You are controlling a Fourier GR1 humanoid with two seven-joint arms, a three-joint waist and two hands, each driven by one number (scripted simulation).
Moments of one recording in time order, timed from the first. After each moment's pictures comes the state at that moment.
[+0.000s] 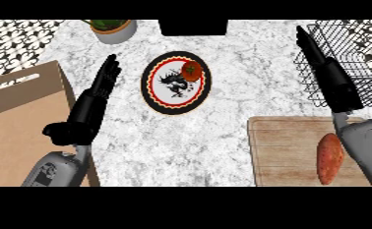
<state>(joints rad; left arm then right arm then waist) -0.21 0.31 -0.29 -1.55 0.18 0.23 -0.09 -0.40 -0.57 0.27 -1.41 -0.11 -0.16 -0.05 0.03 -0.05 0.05</state>
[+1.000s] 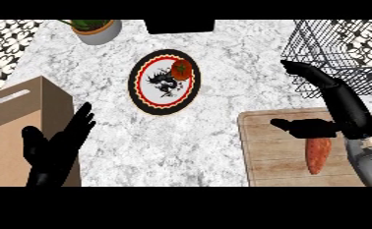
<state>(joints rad) 0.11 0.47 -0.29 -1.70 0.36 0.29 0.29 -0.23 -0.61 0.26 -1.59 -0.13 -0.11 -0.07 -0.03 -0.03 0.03</state>
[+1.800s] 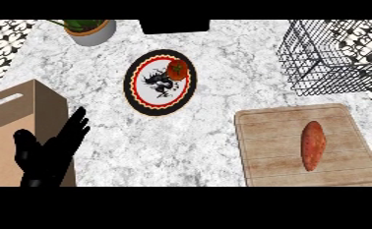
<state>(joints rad) 0.15 0.49 -0.28 -1.75 0.36 0.31 0.33 -0.27 -1.27 0.08 -1.75 -0.19 0.34 0.31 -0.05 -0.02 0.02</state>
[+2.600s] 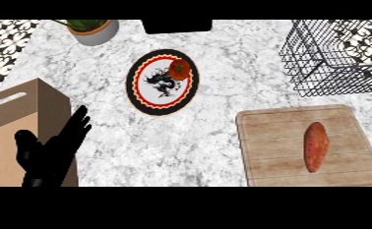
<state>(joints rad) 0.14 0.47 -0.27 -1.74 0.35 0.29 0.31 -0.15 -1.41 -0.05 -1.77 -0.34 0.59 0.33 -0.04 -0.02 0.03</state>
